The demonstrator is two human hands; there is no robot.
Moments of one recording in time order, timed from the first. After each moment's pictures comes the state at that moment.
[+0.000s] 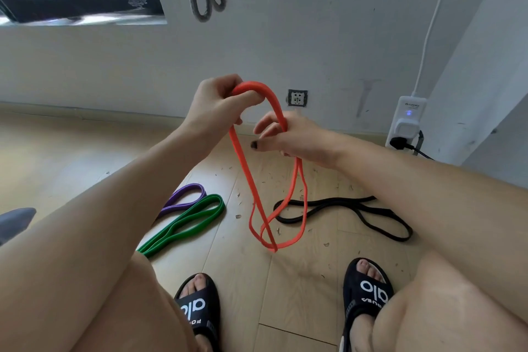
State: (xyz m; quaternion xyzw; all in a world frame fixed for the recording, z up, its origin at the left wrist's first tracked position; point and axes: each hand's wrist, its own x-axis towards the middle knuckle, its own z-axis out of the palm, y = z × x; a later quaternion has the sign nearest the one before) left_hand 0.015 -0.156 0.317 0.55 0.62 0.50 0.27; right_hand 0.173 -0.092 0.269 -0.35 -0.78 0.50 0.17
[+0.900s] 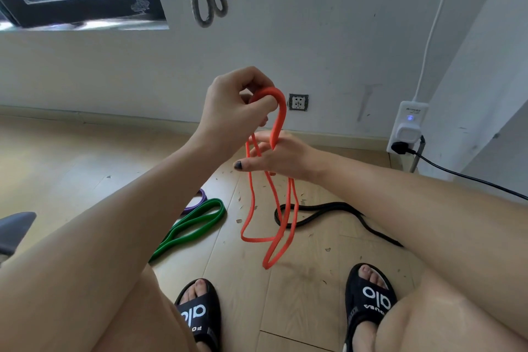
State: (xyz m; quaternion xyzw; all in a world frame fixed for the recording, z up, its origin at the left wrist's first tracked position) left_hand 0.035 -0.158 0.321 0.60 0.57 0.52 0.18; right_hand 0.148 -0.102 0.252 -0.33 -0.82 0.44 0.13
